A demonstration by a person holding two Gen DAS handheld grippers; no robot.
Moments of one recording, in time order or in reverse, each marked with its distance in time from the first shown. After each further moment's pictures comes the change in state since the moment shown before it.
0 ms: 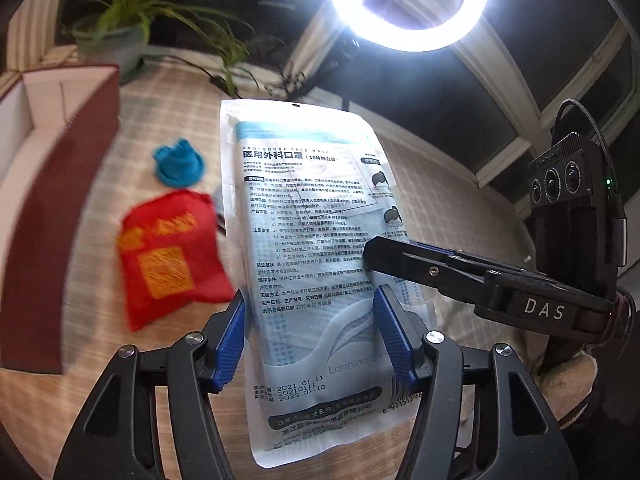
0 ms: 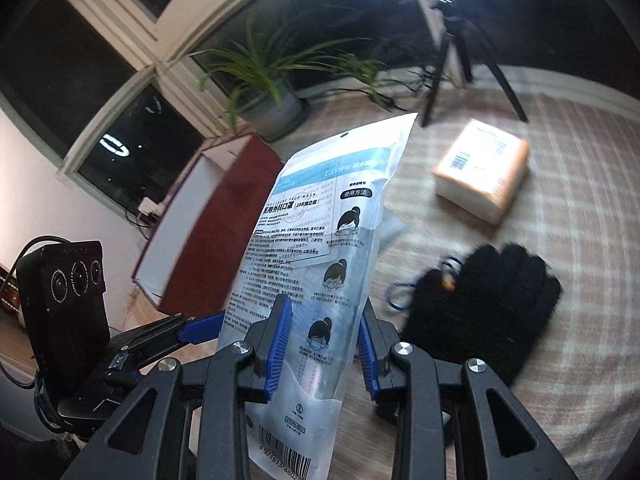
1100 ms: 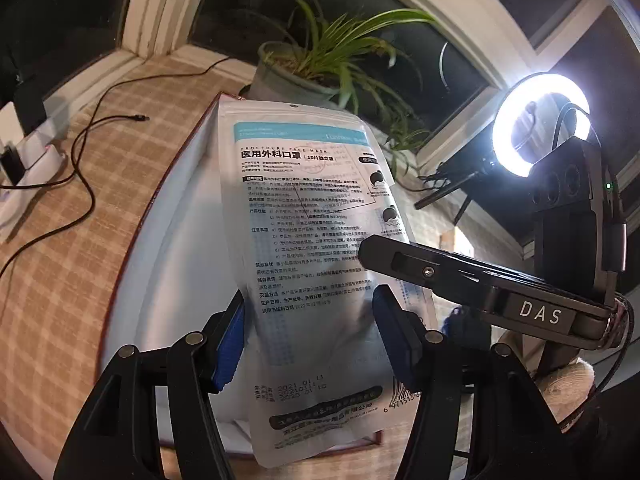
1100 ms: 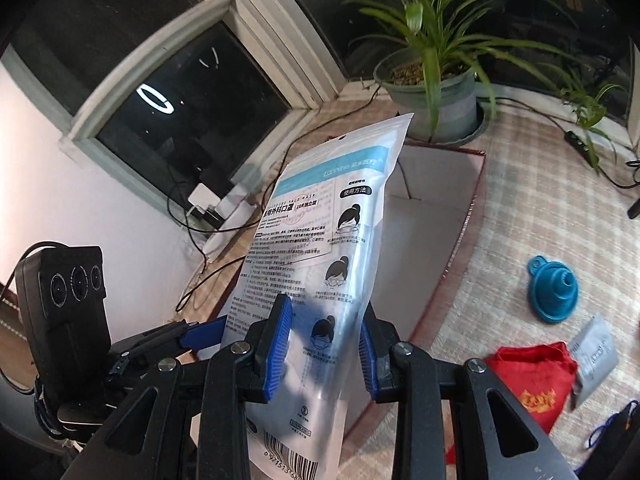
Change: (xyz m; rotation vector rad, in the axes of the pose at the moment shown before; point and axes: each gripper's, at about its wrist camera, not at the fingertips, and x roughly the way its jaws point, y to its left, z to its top) left arm -0.121 0.216 0.065 -0.193 -0.107 0.114; right arm 0.179 0.208 0.094 -0.151 0.112 0.108
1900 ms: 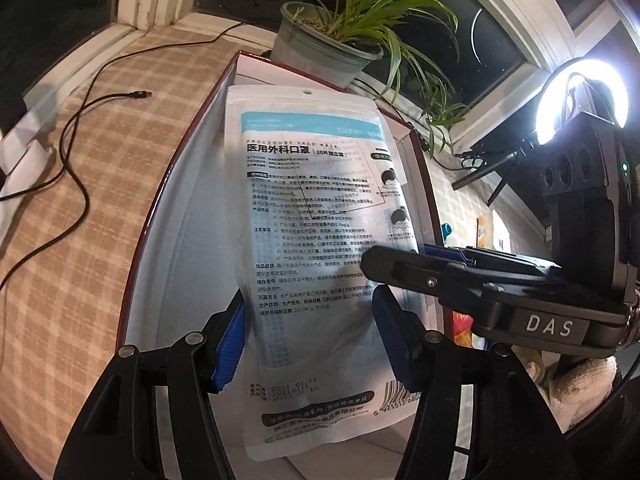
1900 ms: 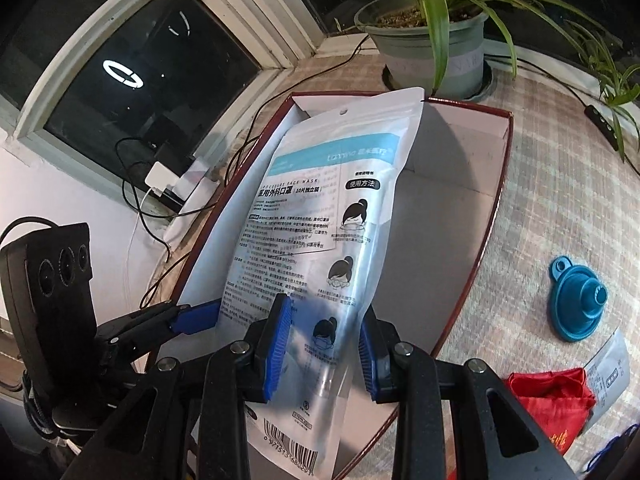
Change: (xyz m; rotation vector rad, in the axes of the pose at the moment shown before) left arm 0.054 0.041 0.029 0.008 0.126 0.055; right arm 0.062 -0.021 0.018 0.025 0.139 -0.044
